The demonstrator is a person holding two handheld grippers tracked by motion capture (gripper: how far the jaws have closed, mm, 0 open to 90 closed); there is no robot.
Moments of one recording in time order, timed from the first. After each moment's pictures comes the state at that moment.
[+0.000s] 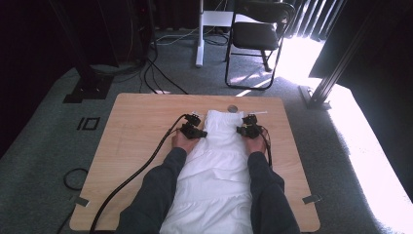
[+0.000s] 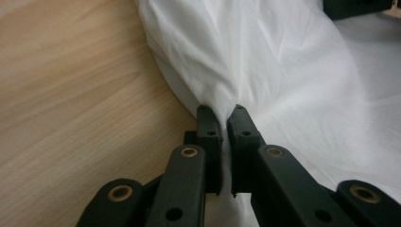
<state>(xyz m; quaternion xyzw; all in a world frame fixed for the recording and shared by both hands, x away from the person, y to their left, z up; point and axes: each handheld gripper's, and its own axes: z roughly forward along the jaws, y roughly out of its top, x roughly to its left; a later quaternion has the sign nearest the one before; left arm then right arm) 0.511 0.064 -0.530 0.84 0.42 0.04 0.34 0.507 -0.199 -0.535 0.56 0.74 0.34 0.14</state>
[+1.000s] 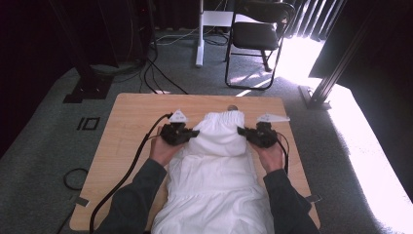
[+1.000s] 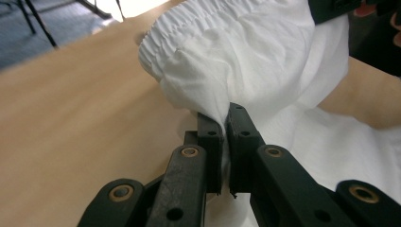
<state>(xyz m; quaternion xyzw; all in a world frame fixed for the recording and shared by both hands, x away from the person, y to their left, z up) 0.400 0.113 -0.442 0.84 0.29 0.11 0.44 0.400 -0.212 -0.442 0.42 0.75 0.49 0.14</state>
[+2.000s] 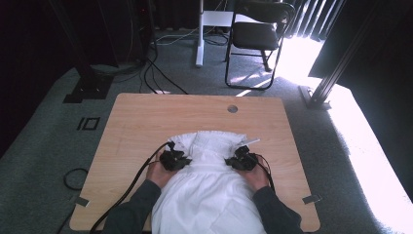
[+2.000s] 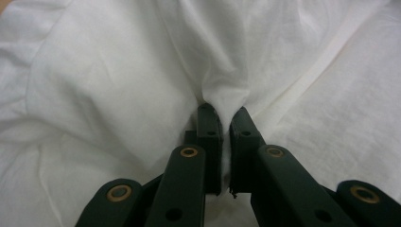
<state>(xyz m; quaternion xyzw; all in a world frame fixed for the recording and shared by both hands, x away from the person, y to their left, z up) 0.396 0.123 -0.537 0.89 0.31 0.11 0.32 0.389 -0.170 -0.542 0.42 0.84 0.35 0.07</state>
